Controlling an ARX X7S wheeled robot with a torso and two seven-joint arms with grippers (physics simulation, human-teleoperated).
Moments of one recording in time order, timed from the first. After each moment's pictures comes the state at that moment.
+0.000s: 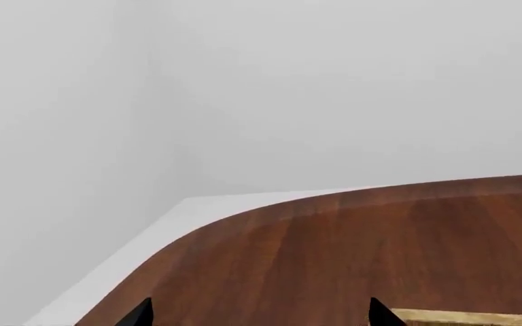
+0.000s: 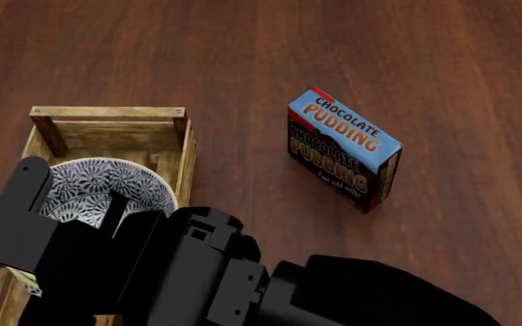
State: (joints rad) left arm -0.11 -0.64 -0.27 0.77 -0.60 -0.63 -0.47; right arm 1.41 0.01 -1.44 0.31 0.96 0.74 -0.17
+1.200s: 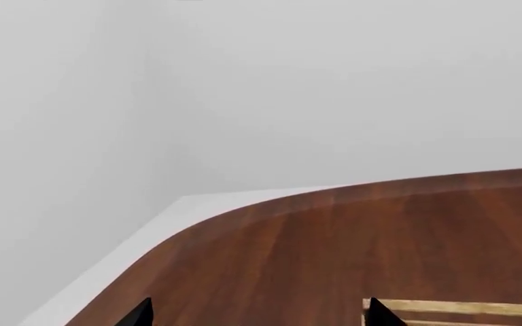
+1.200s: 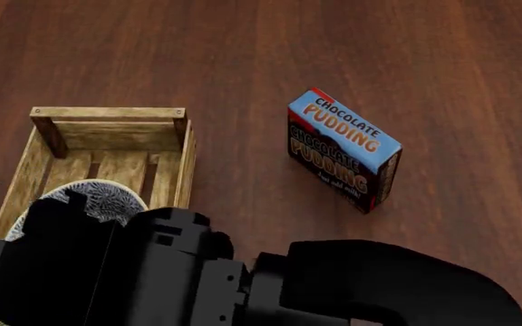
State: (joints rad) left arm -0.08 -0.64 -0.25 0.77 -0.58 -0.60 -0.47; right arm 1.51 0.01 -1.51 0.13 1.04 0.77 -0.04
